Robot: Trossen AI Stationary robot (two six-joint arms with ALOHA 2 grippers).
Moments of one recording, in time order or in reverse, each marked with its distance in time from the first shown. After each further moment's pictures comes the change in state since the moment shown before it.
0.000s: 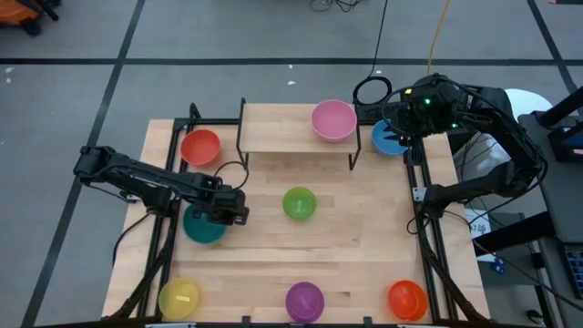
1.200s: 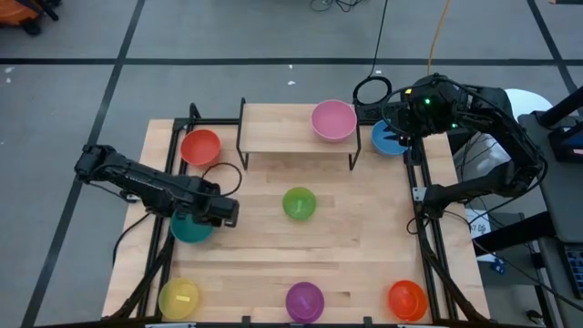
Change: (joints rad) left arm -0.113 0.001 0.136 -0.350 -0.061 -0.164; right arm 0.000 0.000 0.000 0.000 0.000 0.007
